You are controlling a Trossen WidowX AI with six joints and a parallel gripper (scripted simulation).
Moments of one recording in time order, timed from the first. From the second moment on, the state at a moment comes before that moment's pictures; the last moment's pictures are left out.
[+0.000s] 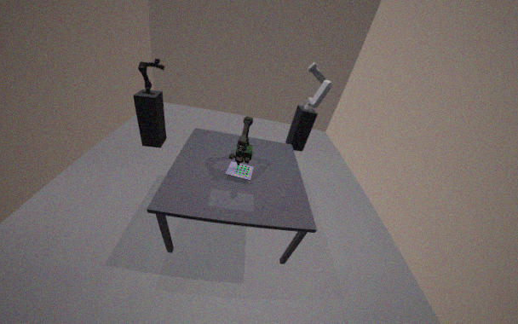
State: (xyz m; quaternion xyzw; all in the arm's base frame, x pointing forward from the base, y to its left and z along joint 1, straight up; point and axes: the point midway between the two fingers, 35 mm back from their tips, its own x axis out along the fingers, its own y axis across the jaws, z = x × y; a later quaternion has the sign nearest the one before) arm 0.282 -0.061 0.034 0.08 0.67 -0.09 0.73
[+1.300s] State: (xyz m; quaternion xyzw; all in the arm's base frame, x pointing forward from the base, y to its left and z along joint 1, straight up) arm 0.285 -0.062 0.011 0.08 0.67 -0.09 0.73
